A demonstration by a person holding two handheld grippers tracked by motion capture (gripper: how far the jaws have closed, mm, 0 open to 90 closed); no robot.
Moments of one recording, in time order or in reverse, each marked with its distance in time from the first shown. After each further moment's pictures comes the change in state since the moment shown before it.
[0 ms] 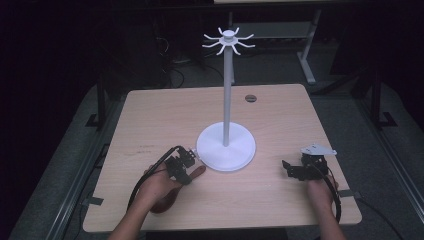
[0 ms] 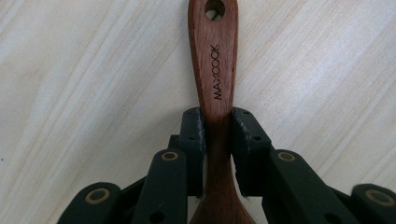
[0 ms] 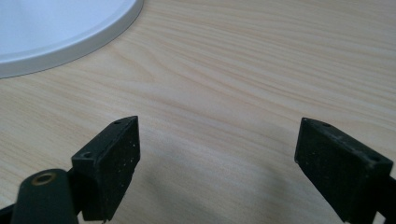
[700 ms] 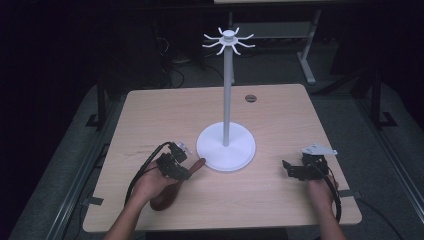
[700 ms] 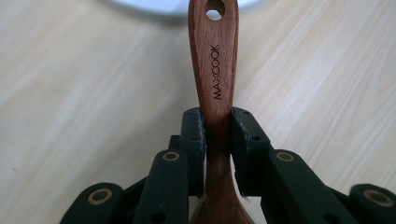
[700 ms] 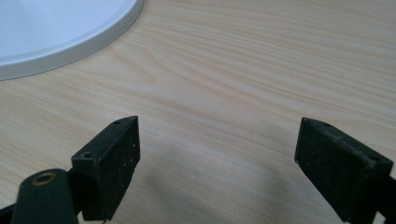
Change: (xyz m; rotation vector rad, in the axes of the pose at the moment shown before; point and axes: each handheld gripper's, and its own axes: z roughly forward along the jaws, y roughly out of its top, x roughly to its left) left arm 0.016 -0.020 -0.021 -0.253 -0.089 -0.056; right arm -0.001 0.000 0.000 0.000 0.006 0.011
